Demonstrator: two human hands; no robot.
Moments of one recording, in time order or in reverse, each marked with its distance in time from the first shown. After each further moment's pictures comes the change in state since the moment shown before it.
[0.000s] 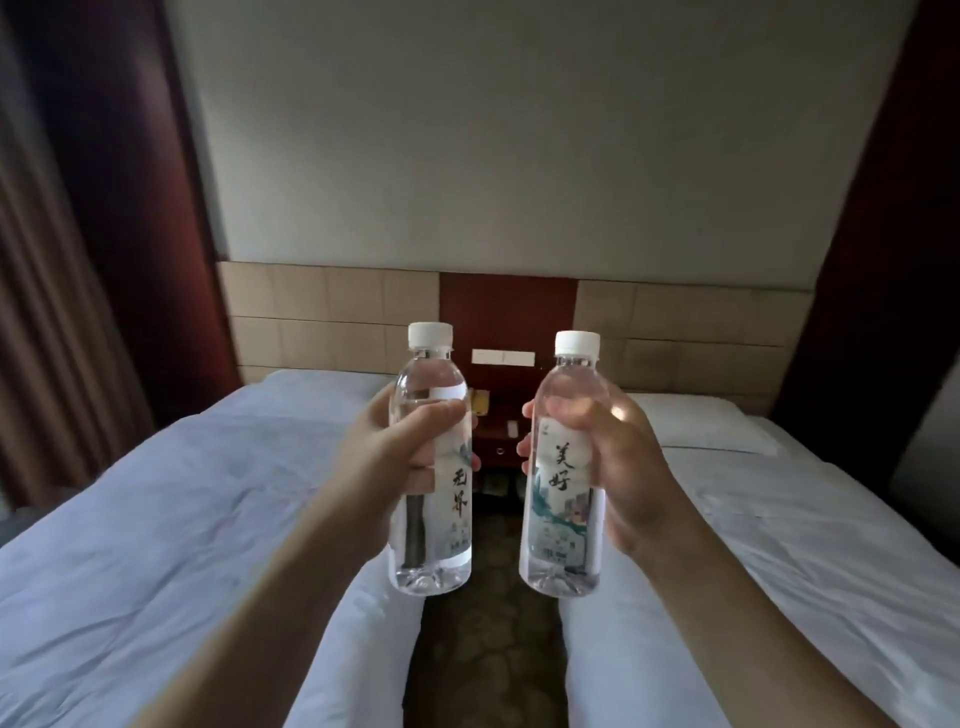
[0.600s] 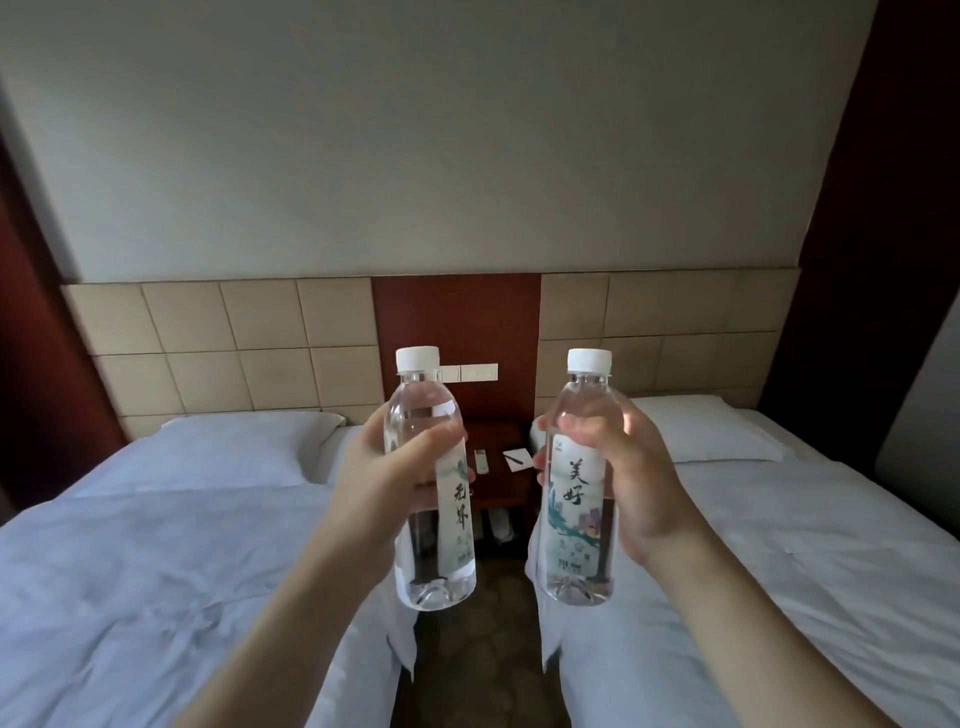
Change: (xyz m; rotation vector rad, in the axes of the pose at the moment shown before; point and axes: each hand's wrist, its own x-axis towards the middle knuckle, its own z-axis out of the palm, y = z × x) left_hand 0.366 -0.157 -0.006 0.057 -0.017 -0.058; right_hand 0.327 0.150 -0.111 -0.088 0.166 0.001
